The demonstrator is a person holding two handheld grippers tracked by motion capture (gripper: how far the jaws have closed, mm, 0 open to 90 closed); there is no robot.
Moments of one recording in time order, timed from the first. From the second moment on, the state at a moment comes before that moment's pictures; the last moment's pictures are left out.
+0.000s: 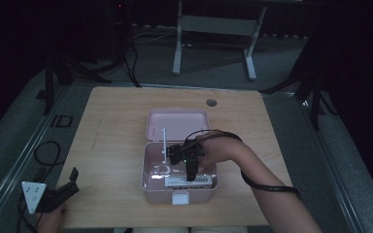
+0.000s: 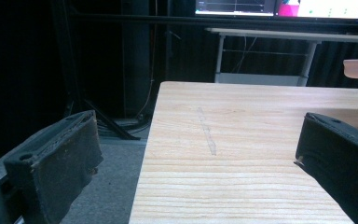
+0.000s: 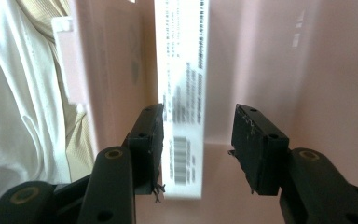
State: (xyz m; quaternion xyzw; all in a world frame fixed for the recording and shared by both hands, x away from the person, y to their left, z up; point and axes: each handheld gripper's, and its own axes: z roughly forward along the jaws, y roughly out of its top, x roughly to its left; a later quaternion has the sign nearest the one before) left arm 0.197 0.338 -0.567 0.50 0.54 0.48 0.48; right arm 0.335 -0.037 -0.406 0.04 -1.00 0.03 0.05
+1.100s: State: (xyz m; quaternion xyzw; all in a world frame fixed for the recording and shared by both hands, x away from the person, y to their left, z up) left arm 0.197 0.338 -0.567 0.50 0.54 0.47 0.48; right arm 0.388 -0.165 -0.370 -0.14 -0.98 -0.11 -0.03
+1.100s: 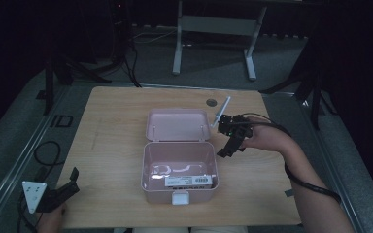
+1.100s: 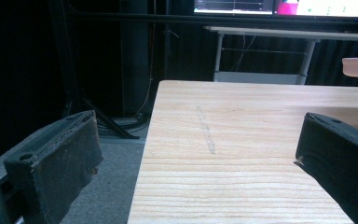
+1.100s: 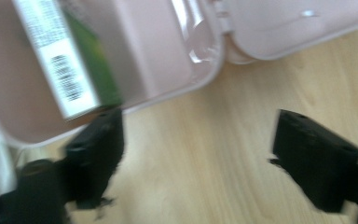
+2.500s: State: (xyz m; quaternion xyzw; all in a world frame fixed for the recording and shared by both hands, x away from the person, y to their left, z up) left arm 0.197 0.337 -0.567 0.50 0.54 0.48 0.48; right arm 0.410 -0.297 -0.521 -0.43 -0.81 -0.31 -0.24
